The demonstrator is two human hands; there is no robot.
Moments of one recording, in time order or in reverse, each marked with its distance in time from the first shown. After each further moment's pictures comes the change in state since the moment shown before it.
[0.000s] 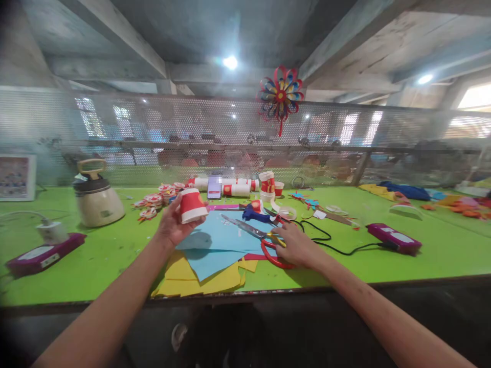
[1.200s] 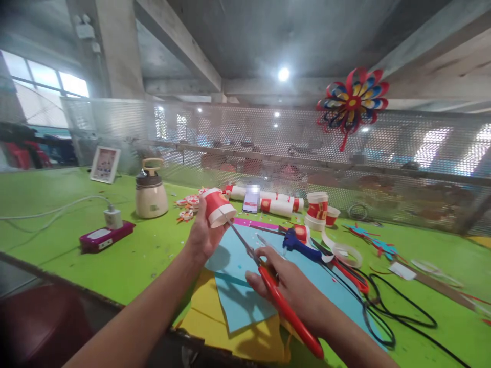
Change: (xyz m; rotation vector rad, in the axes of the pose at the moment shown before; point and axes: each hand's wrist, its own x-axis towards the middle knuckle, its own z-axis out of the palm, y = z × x) left_hand 0.014 0.005 0.002 -0.207 0.199 0.372; right_hand 0.048 -0.125 -0.008 0.582 -0.331 -0.210
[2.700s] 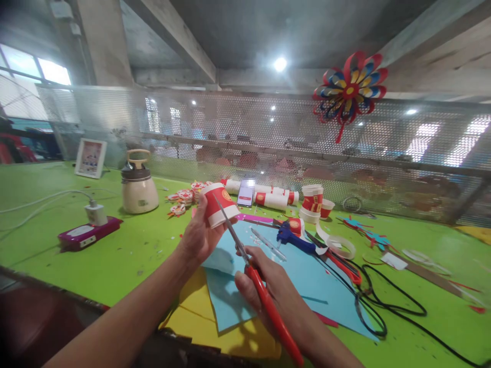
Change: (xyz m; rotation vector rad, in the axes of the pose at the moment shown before) left_hand -0.019 -0.013 0.017 -0.033 -0.061 -0.028; right_hand -0.005 0.007 0.022 0.032 0.139 -0.104
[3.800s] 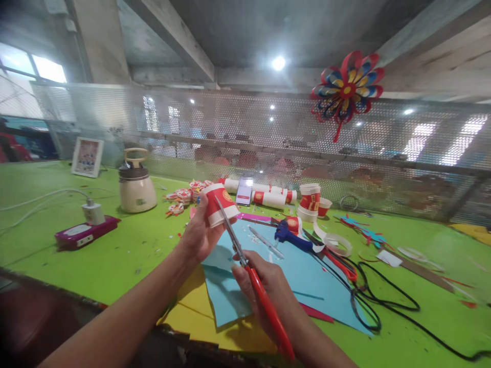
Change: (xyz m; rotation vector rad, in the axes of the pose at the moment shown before) left_hand 0.000 -0.002 -0.003 0.008 -0.019 -0.035; right_hand 0.001 0.006 0.015 0.123 0.120 0.136
